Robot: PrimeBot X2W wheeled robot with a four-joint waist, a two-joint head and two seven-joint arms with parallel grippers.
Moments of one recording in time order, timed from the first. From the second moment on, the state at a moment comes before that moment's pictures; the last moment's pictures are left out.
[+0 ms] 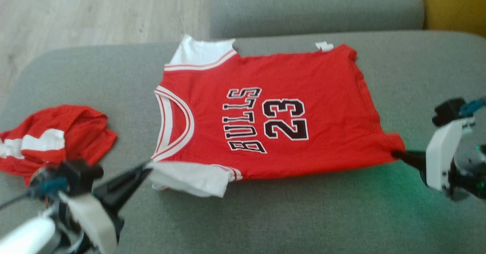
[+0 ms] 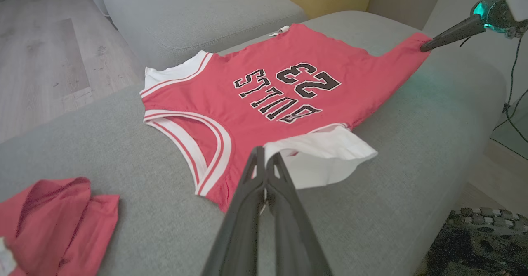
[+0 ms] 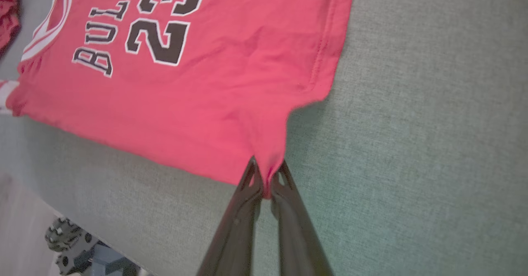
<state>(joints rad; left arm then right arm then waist) -0.29 0.89 -0.84 -0.12 -0.83 -0.12 0.12 -0.66 -0.85 1.16 0.42 1.35 0.12 0.44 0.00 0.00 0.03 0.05</state>
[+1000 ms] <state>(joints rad) -0.88 0.78 -1.17 0.30 -0.85 -0.13 0.02 -0.90 -0.70 1.13 0.60 1.30 0.12 0.49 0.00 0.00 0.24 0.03</state>
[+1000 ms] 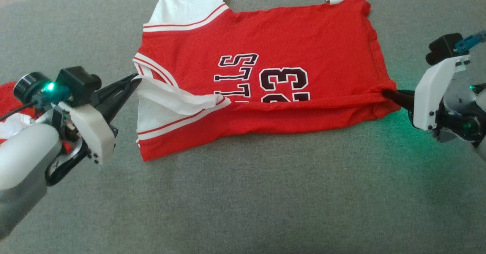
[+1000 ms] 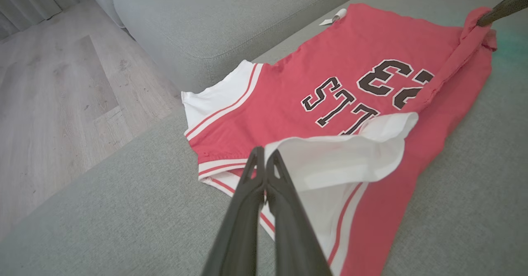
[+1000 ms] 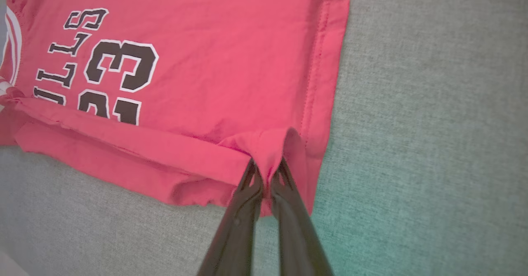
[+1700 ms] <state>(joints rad) -1.10 0.62 -1.29 0.62 -0.83 -0.11 -0.14 -0.99 -0.63 1.14 0.69 1.25 0.12 0.29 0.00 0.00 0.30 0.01</state>
